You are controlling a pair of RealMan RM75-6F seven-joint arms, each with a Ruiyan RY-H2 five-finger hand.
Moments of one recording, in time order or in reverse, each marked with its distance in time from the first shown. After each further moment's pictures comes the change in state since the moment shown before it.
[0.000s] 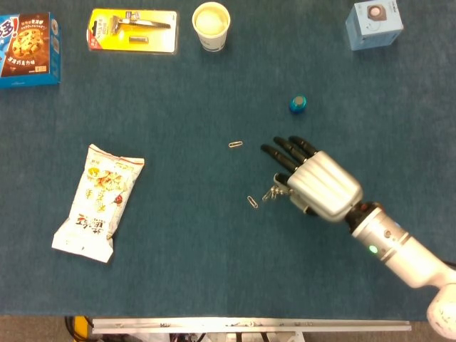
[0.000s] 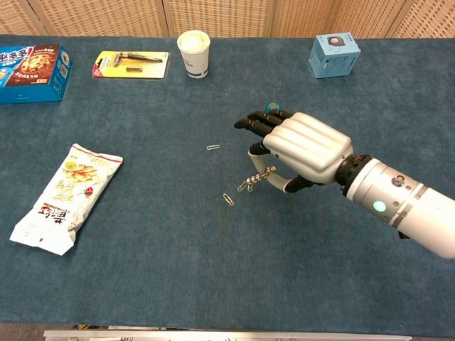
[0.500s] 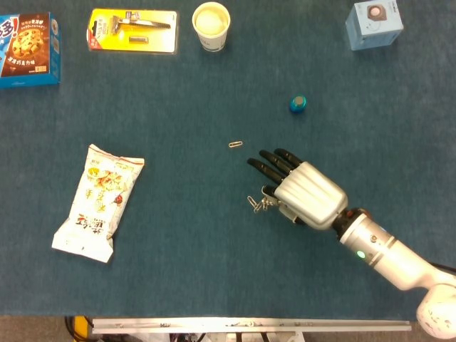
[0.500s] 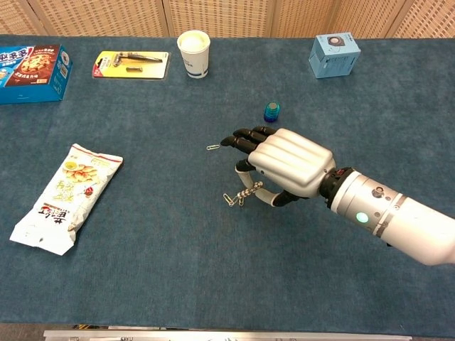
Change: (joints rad) left arm 0.022 0.010 -0.006 -0.004 -0.011 0.021 -0.007; right arm 0.014 -0.056 -0.005 0.044 -0.008 -0.042 0.012
